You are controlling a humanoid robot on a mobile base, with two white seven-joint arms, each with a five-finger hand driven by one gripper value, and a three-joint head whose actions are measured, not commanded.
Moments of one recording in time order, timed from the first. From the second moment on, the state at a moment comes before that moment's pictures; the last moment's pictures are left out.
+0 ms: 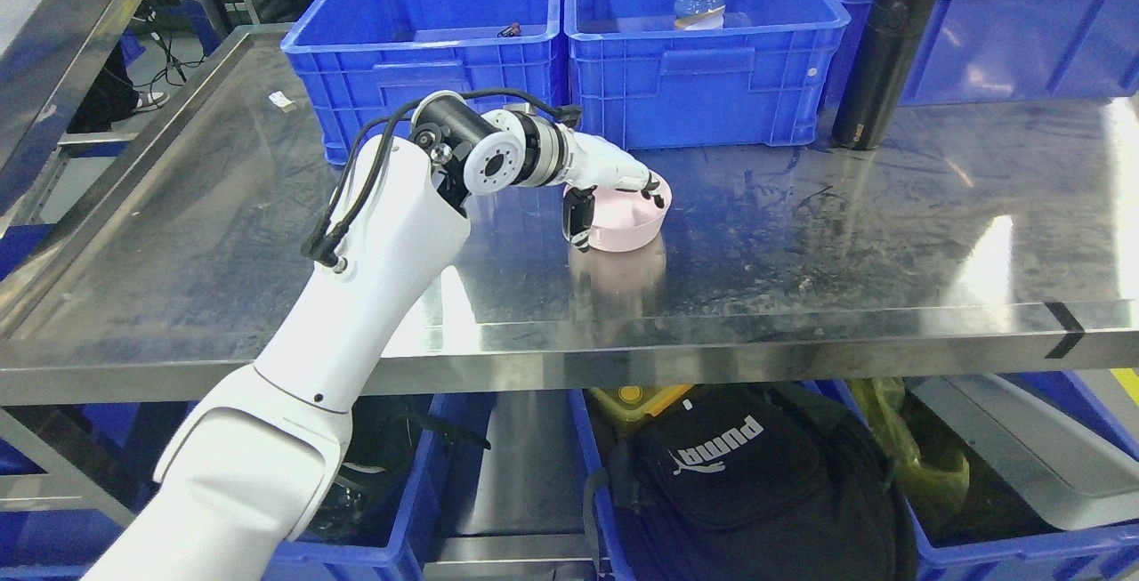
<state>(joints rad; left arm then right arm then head) -0.95 0.11 -0.54 -1.24 -0.87 -0.22 -1.10 0.00 0.00 0.05 0.00 0.05 -0.08 -0.03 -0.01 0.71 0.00</state>
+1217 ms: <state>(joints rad) -0.86 0.14 -0.53 -1.30 -0.84 -0.28 -1.10 0.00 0.00 0.05 0.00 0.05 -0.08 -0.03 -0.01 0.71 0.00</state>
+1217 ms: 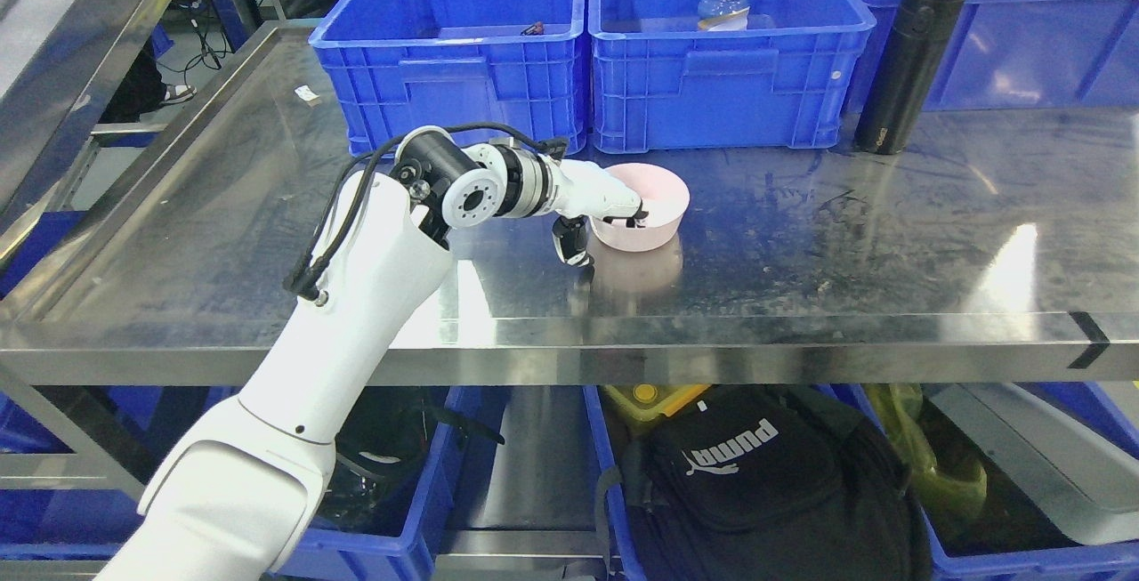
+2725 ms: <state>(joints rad) -0.84 0.01 -0.05 -1.41 -0.59 -0.71 -1.12 0.00 0.00 0.05 0.00 0.05 -0.08 -0.03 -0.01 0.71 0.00</state>
